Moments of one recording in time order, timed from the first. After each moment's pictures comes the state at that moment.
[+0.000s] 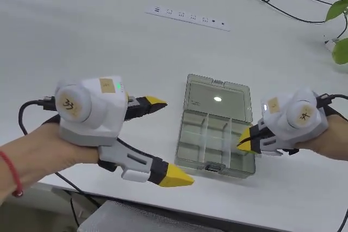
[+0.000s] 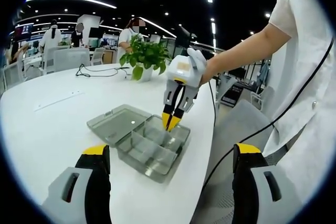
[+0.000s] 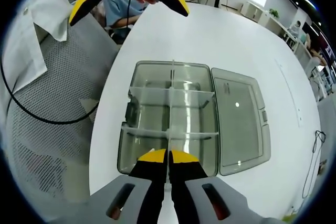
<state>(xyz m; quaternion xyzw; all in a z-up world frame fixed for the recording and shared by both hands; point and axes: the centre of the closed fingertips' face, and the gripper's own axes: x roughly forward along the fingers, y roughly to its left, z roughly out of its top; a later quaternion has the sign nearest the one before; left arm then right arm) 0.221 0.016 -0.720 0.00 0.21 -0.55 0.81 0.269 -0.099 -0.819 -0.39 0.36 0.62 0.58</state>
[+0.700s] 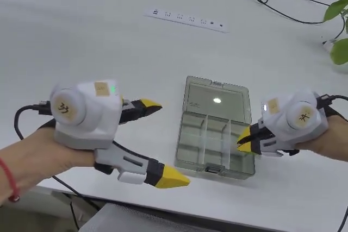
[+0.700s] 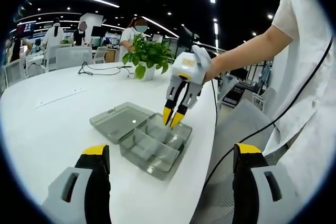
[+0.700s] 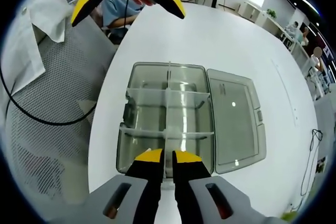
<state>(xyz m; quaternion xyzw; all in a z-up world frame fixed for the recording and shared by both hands) 0.223 0.022 -0.723 0.00 0.22 -0.54 0.81 0.273 -0.099 -0.808 -0.39 0.35 0.60 0.60</state>
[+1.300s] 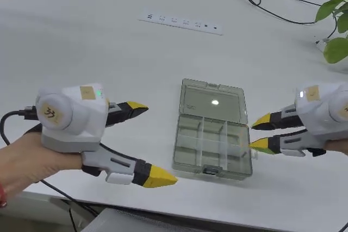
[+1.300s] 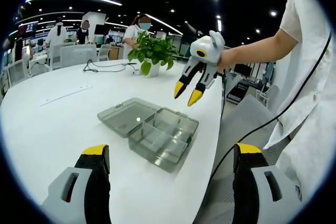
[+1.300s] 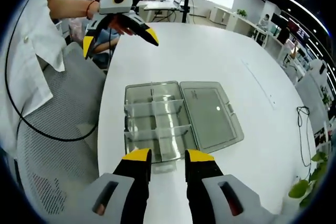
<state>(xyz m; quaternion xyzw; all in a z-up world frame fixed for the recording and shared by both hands) 0.227 0.040 -0.730 0.01 0.23 -0.53 0.82 0.275 -0.124 -0.757 -0.32 0.33 0.56 0.69</state>
